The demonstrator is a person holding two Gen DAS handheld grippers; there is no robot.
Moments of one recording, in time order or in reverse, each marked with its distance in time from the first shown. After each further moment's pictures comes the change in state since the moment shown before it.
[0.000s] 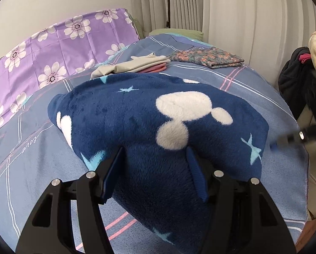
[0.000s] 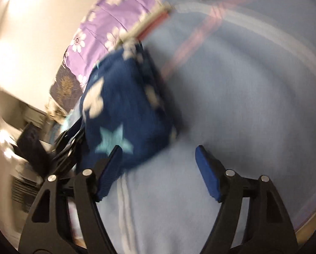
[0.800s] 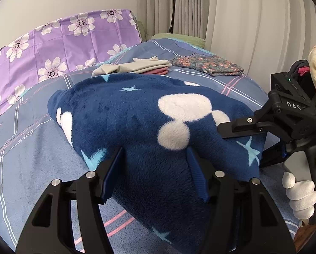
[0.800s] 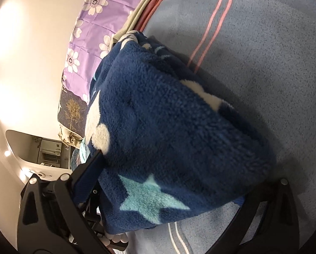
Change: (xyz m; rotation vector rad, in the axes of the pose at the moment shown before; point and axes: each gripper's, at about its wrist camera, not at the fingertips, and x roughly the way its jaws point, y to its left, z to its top) left arm -0.005 0.010 -0.005 -0.066 -0.028 -0.044; right arm 0.068 0.034 0.021 0.202 -0.038 0.069
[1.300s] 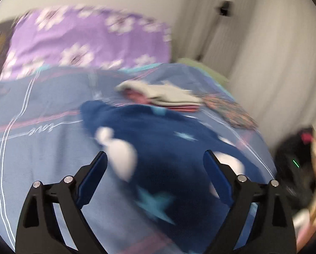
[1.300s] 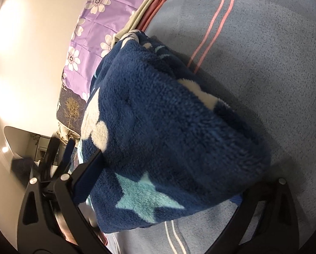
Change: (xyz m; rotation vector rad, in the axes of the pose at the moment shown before) left arm -0.002 0.115 0.036 -0.381 -0.066 -0.021; right arm 0.003 0.002 0.000 -0.032 -0.003 -0.010
